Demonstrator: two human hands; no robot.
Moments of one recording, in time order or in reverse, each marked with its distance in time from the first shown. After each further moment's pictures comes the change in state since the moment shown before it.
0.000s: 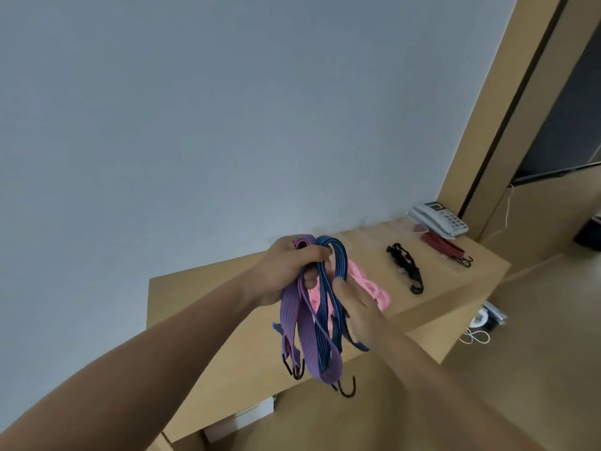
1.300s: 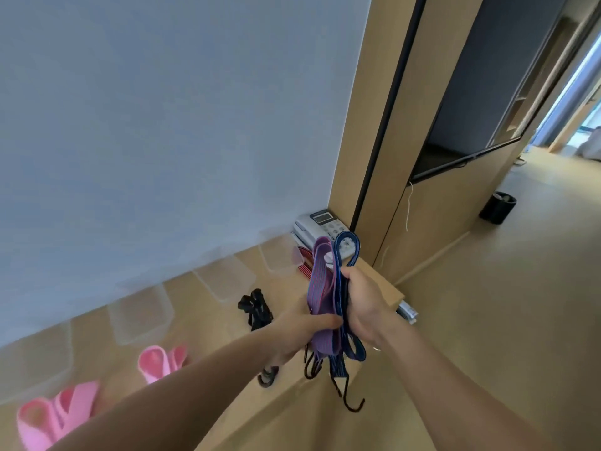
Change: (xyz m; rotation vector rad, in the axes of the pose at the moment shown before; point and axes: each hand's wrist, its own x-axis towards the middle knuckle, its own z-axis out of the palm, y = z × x) left_hand 0.415 -0.153 0.292 0.003 -0.261 -0.310; right_hand 0.167 0.148 -0.452 0.489 0.449 0.546
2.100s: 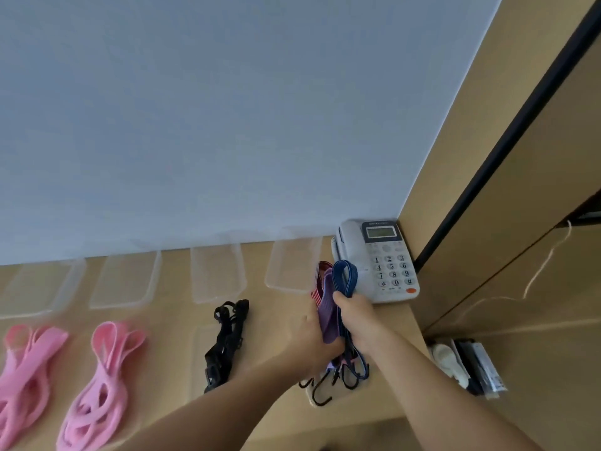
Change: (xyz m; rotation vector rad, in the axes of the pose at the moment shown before) left_hand 0.215 -0.033 0.006 0.418 0.718 -0.218; right_hand 0.264 0.009 -0.055 -0.567 -0.222 0.291
